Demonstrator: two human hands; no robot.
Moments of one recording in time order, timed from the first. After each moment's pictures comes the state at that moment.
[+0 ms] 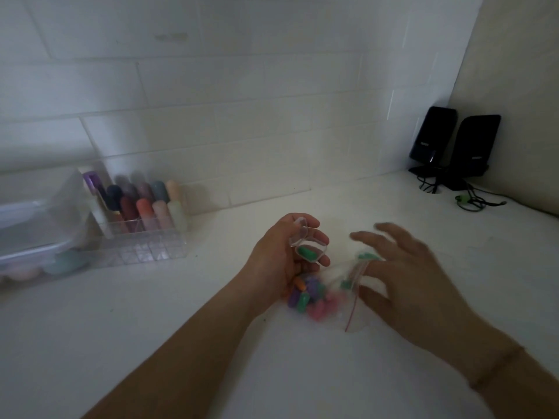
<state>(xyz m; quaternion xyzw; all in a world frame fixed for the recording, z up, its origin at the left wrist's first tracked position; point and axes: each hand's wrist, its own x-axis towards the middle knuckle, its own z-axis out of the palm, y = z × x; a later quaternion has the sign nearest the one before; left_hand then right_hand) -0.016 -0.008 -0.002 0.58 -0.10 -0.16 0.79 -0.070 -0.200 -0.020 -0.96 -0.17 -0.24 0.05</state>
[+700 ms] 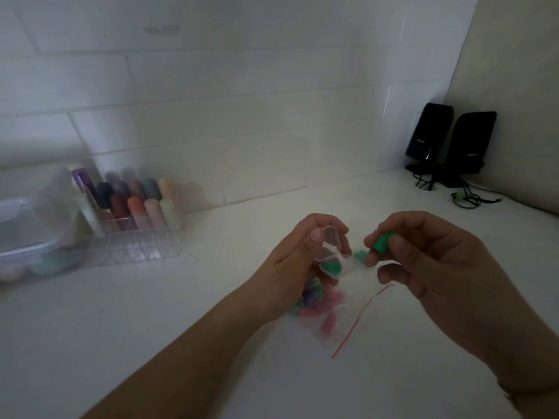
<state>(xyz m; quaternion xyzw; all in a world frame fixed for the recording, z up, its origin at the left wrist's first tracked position) -0.029 -0.012 -0.012 0.67 -0.32 -0.09 0.67 -0.087 -0.202 0.015 -0.64 -0.15 -0.09 0.75</state>
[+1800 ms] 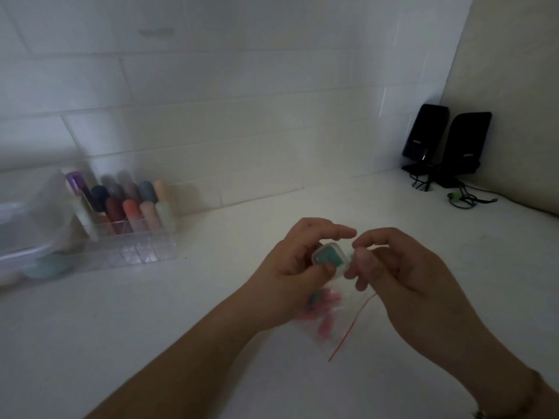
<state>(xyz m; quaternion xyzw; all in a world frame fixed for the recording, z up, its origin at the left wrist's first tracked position) -0.032 -0.009 -0.011 0.72 -0.37 -0.01 0.59 -0.095 -0.179 0.003 -0.83 -0.09 -0.19 0.51</state>
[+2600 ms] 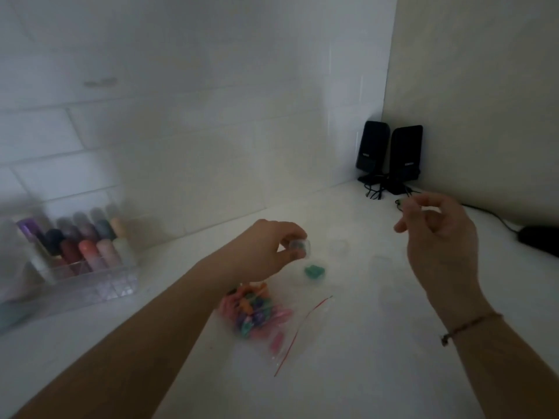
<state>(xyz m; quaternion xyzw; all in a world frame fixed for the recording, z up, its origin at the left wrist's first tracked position) 0.029 -0.053 0.027 0.91 -0.37 0.03 0.19 -0.067 -0.274 0.019 -0.74 0.15 -0.42 0.51</state>
